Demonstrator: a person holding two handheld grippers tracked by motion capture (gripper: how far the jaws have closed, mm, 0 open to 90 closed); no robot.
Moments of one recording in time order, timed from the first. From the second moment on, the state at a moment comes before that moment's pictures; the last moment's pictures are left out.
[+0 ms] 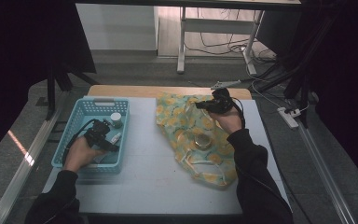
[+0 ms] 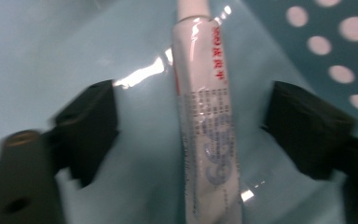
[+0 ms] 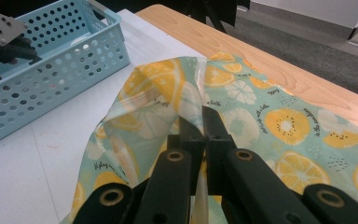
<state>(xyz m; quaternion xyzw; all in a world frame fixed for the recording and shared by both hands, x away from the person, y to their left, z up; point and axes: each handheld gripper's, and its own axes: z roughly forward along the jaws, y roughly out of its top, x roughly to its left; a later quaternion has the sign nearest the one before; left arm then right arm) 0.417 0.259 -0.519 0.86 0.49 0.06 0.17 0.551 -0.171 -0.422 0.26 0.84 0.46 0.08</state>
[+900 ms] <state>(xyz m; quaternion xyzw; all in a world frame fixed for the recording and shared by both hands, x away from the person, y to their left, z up) 0.422 0.268 -0.510 0.82 0.54 0.04 0.18 0.549 -0.169 -0.418 0.26 0.84 0.46 0.08</state>
